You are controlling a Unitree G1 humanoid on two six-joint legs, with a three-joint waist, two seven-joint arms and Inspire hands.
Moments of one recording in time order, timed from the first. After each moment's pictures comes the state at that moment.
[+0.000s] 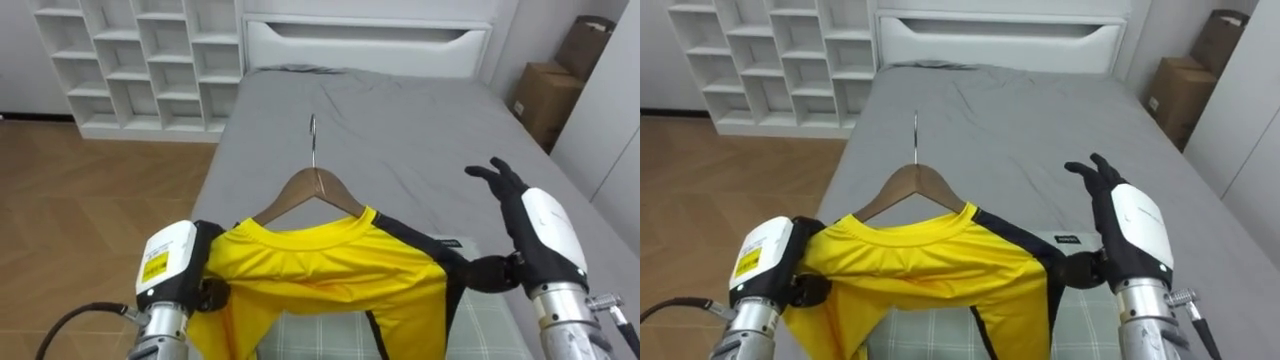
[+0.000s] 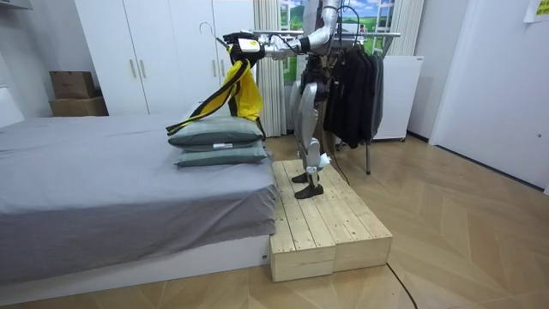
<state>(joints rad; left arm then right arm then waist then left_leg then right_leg) -0.17 0.28 -0.20 0.40 0.66 0.04 0.38 -0.06 -0.38 0.08 0.10 -0.49 0.00 -0.23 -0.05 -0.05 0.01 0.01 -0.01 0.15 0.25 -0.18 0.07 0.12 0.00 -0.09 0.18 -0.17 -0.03</state>
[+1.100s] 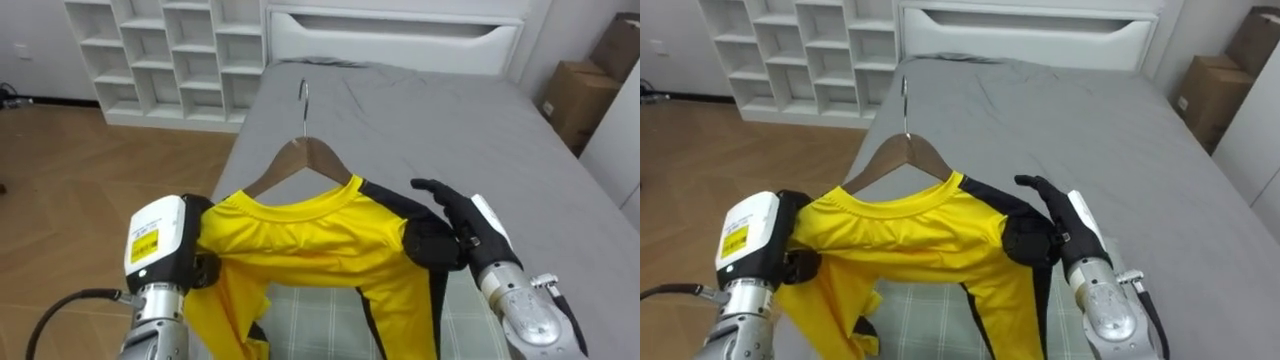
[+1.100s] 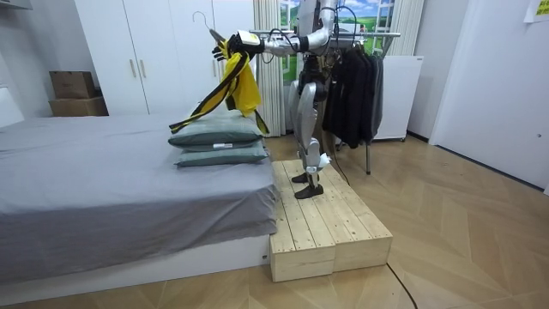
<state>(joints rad) -0.17 0.24 -0.15 0.28 0.76 0.12 0.41 -0.26 -0.27 0.10 0.31 -0.08 0.08 0.01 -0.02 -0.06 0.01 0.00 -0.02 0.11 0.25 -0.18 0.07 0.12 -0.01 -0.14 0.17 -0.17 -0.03</state>
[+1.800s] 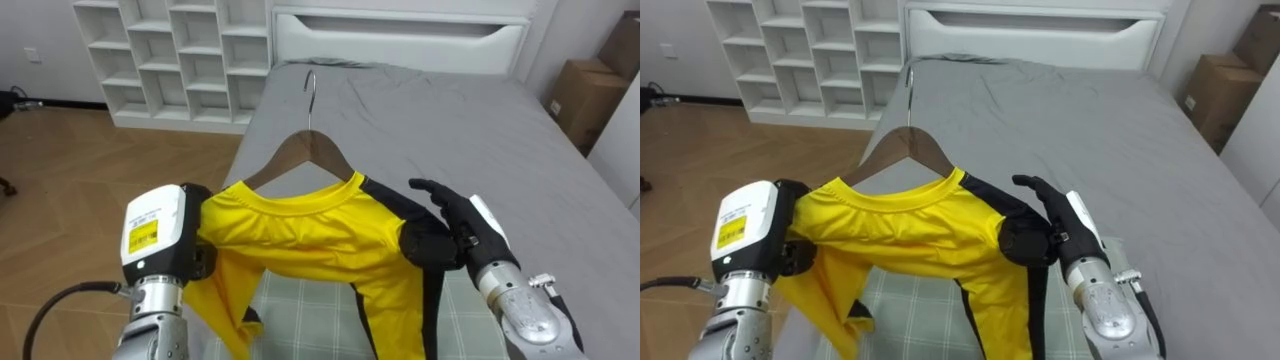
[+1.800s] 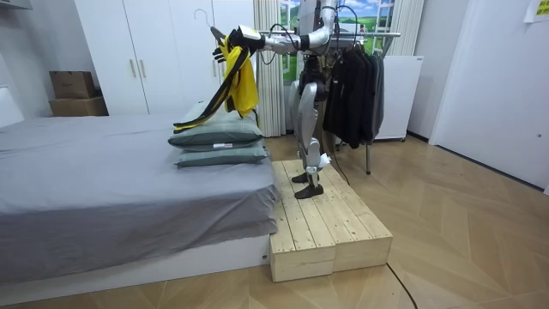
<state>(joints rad) -0.17 0.24 -0.15 0.26 0.82 0.13 0.41 -0.26 -0.28 0.10 0.32 -0.06 0.08 0.06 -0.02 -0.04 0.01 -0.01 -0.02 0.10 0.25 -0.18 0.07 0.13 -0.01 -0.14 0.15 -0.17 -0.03</state>
